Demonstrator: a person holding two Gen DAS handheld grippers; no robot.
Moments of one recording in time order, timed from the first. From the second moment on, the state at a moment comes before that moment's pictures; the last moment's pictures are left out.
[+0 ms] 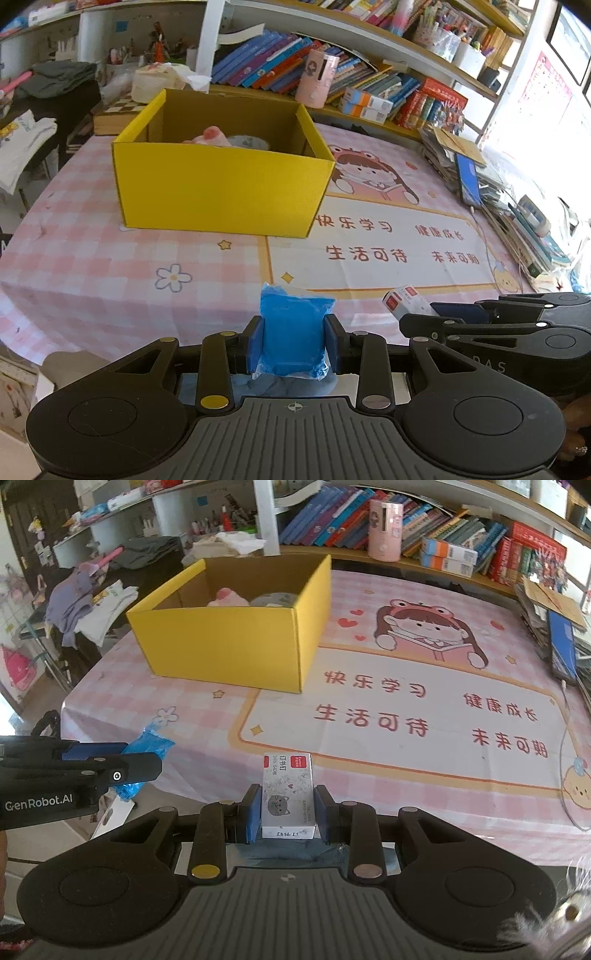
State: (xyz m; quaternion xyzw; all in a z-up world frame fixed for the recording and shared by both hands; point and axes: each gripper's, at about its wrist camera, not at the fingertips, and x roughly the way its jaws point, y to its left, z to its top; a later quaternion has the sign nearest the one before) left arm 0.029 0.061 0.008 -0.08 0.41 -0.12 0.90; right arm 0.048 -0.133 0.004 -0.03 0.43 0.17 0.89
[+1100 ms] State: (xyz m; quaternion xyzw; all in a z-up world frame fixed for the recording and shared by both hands) left arm 0.073 0.113 0.022 -0.09 0.38 -0.04 0.92; right arm 0.113 -0.065 0.022 -0.10 0.38 0.27 0.88
